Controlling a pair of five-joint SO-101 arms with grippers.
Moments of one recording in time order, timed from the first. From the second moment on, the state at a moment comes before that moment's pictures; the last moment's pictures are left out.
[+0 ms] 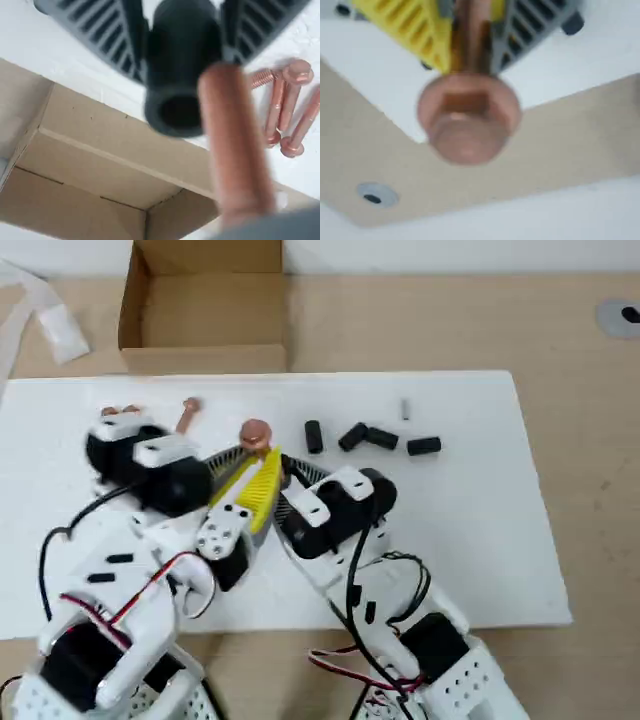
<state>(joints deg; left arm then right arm) 31.2 -82.1 49.9 46.5 -1.9 -41.5 -91.2 81.1 26.8 -6.7</state>
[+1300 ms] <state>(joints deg) 28.5 -82.3 61.5 29.1 2.2 -41.7 -91.3 81.4 26.8 -6.7</state>
